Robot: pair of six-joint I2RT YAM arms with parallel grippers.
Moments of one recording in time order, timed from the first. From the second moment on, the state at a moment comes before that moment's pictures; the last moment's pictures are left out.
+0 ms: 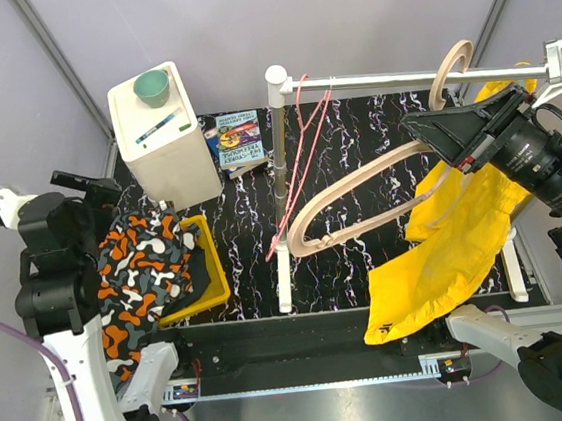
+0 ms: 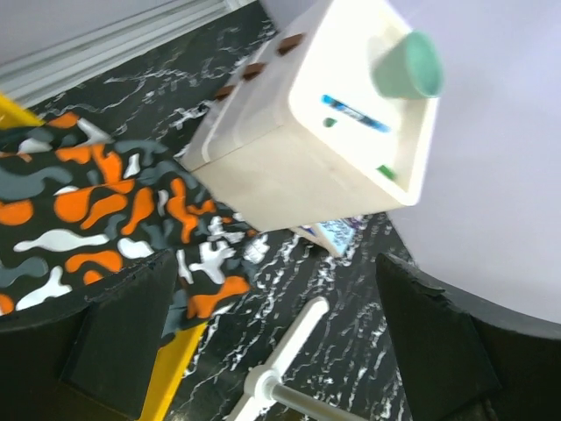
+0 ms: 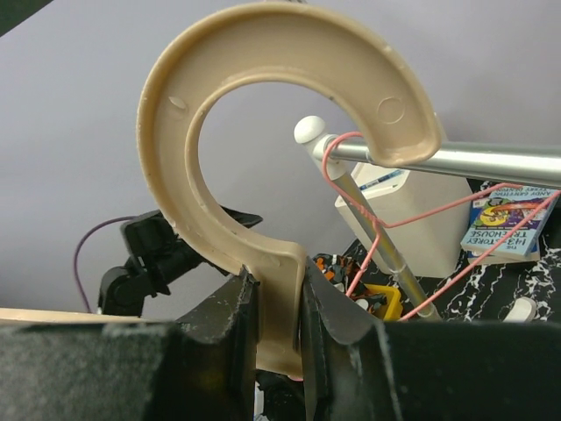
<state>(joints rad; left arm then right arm) 0.11 0.81 1.41 -1.02 -0.26 -0.90 0.37 0.98 1.93 -0.67 -0.39 0.72</state>
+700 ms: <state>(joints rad) 0.03 0.90 1.75 -0.61 0.36 -0.90 0.37 1.02 1.91 -0.67 -0.37 0.70</state>
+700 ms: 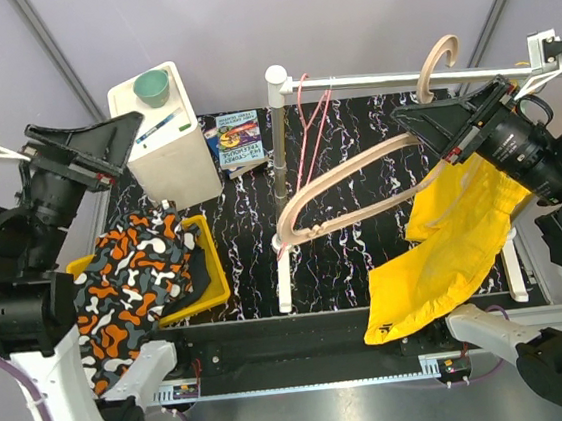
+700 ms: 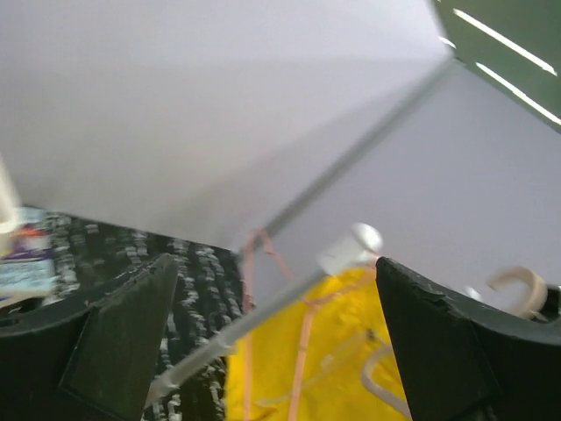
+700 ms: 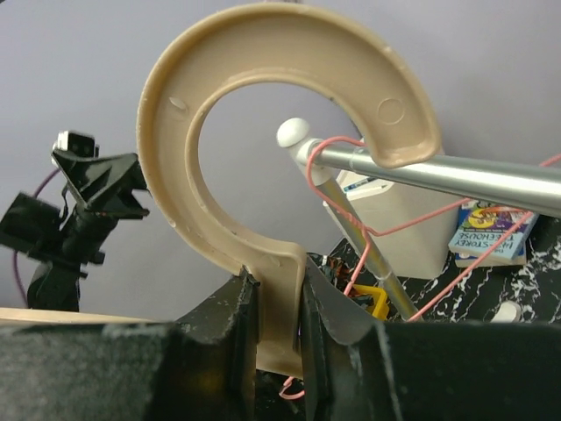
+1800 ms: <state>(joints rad) -1.38 1.57 2.40 -1.06 -0.16 -0.50 0.37 1.03 1.79 -0.76 -0.53 0.32</state>
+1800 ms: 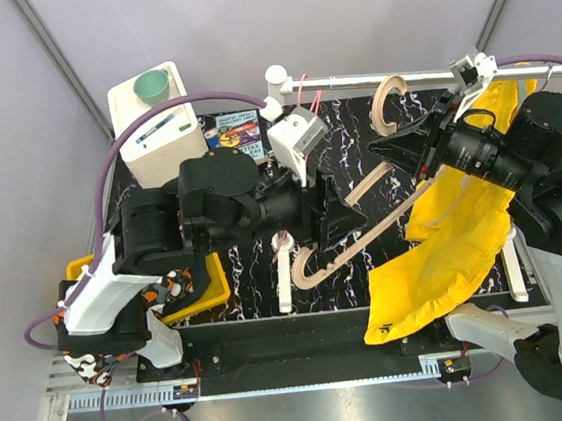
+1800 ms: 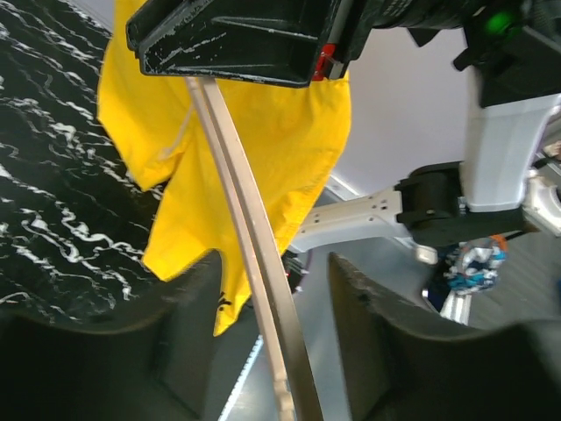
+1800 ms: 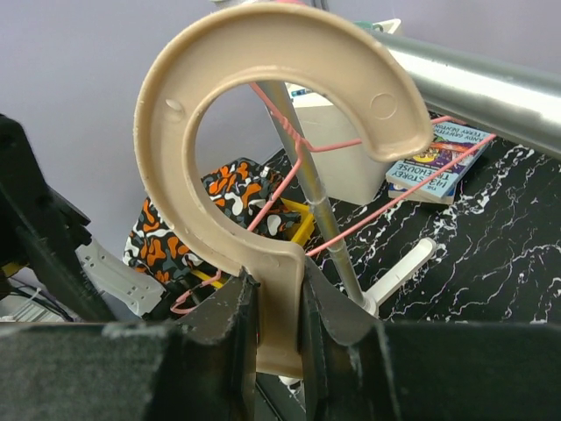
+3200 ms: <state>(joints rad) -1.59 1.57 2.36 -1.00 -0.87 -0.45 0.37 0.85 2.05 -1.02 0.09 0.59</state>
